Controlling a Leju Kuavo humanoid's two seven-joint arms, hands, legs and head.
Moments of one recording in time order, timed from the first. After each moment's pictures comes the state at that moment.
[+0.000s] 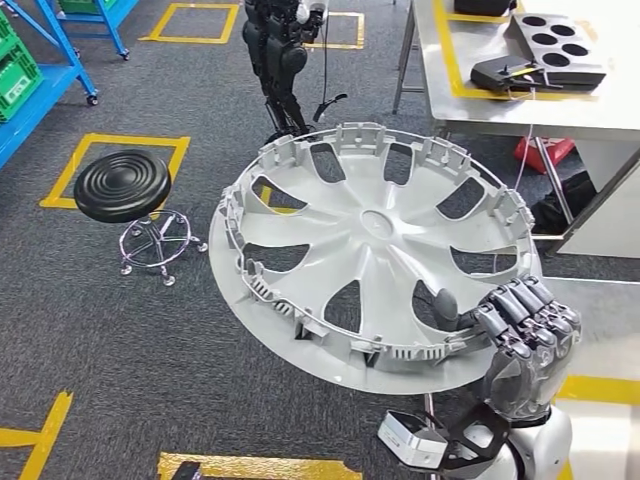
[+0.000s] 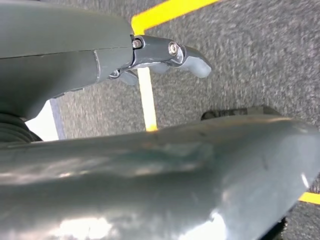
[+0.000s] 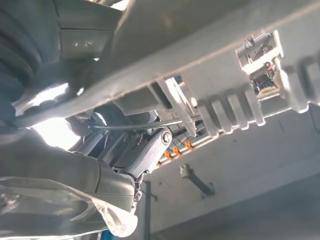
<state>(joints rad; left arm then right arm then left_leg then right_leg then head) -0.06 -0.12 -0.06 -0.21 -0.14 0.09 0.15 0.15 0.27 -0.02 -2.02 1.30 -0.69 -0.70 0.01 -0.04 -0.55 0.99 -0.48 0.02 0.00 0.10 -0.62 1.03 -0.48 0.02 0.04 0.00</state>
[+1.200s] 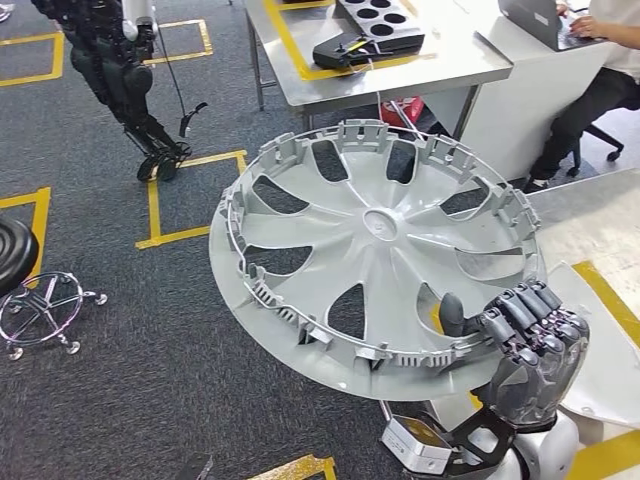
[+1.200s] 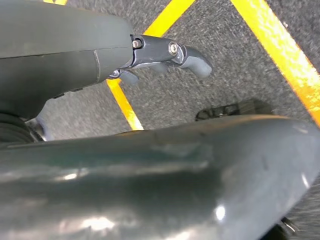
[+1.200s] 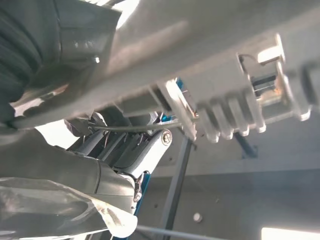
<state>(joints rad) -0.07 -0.12 -0.09 -0.21 -0.16 0.09 0.15 0.15 0.27 -0.02 -2.02 1.30 -0.69 -0.70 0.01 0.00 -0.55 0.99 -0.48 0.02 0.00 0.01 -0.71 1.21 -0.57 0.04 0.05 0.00</state>
